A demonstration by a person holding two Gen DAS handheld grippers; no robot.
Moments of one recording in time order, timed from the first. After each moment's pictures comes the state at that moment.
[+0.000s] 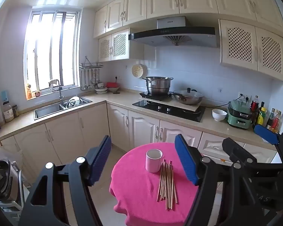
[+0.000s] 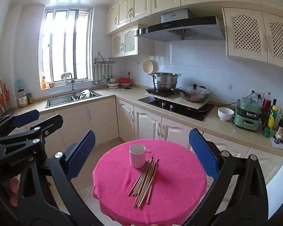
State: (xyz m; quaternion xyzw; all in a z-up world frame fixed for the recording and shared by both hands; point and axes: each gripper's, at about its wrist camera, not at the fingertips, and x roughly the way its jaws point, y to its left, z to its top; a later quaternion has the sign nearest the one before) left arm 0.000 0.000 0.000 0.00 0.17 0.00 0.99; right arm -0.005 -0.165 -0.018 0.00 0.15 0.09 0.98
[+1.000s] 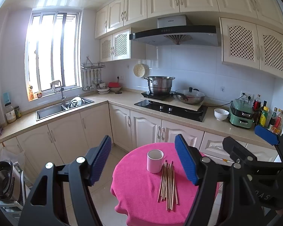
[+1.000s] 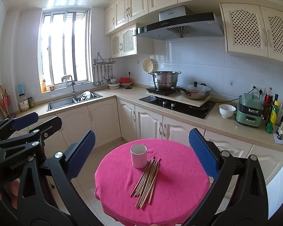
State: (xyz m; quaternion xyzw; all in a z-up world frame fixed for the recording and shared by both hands) left arm 0.001 0.011 0.000 0.01 0.17 0.01 0.98; right arm -0.002 -0.174 -0.026 0.02 0.15 0.10 0.98
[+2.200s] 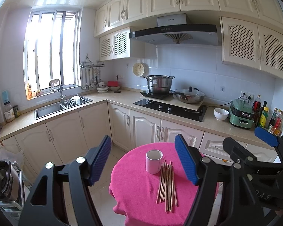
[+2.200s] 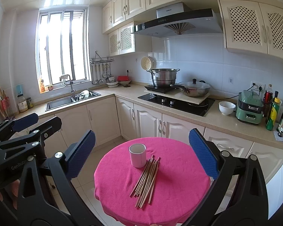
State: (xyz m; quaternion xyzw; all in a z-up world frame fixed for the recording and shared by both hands) left arm 0.015 -0.002 -0.008 0.00 0.18 0.01 0.98; right arm 0.009 -0.179 -0.022 0.02 0.16 0.09 0.98
